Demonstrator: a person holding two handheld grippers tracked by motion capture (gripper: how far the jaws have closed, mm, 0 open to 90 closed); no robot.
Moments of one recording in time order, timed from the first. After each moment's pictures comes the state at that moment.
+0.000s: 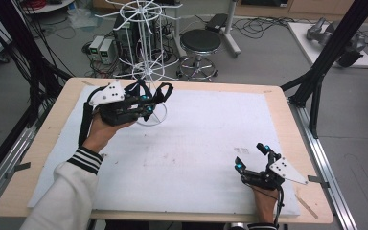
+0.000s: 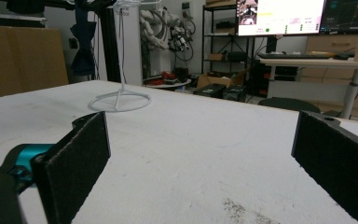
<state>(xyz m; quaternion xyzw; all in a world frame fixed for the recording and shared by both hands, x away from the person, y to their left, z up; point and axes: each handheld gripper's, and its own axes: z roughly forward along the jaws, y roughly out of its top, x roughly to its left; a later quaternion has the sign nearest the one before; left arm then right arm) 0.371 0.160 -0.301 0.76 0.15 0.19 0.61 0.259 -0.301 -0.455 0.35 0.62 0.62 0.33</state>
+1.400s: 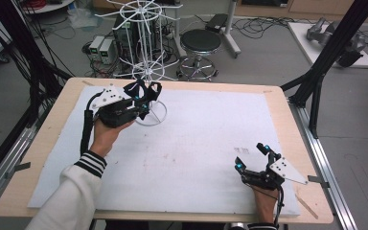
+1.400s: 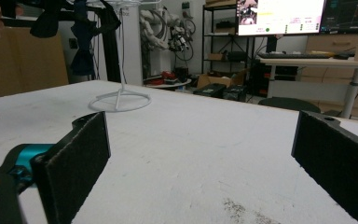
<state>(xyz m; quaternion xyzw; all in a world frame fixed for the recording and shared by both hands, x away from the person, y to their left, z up) 0.379 0.169 -0.333 0.72 0.26 0.23 0.60 0.260 -0.301 -0.455 0.35 0.62 0.62 0.33</state>
